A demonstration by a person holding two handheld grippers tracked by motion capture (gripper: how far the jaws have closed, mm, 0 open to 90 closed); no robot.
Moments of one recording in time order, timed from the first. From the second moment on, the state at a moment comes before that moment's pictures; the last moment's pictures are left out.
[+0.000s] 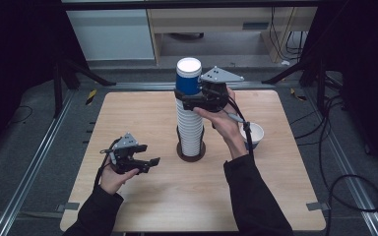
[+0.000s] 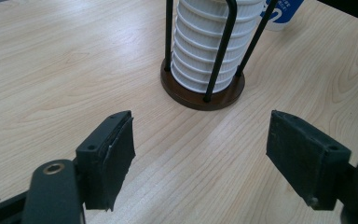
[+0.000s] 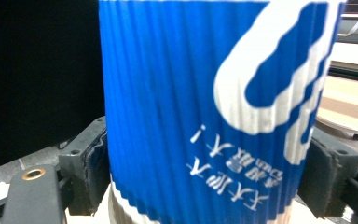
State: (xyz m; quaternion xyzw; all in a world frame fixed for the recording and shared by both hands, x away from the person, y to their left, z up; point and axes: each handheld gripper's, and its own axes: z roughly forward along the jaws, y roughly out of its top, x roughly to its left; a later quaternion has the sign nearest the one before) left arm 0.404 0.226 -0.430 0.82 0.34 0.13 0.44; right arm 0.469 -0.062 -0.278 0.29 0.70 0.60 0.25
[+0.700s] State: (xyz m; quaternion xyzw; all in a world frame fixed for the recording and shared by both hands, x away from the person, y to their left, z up) left arm 0.404 0.228 -0.430 0.82 0.34 0.13 0.44; right arm 0.466 -0.066 -0.244 0.28 0.69 0.62 0.25
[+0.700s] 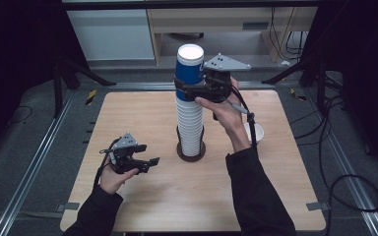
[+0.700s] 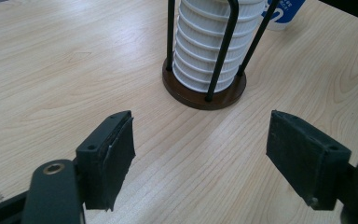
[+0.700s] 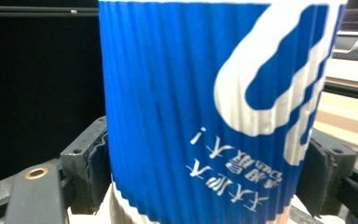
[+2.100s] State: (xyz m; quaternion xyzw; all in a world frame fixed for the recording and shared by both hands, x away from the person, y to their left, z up) left arm 0.401 0.226 -0.426 0.82 0.33 0.13 0.45; right arm 0.415 -0.149 -0.271 0.29 0.69 0.60 0.28
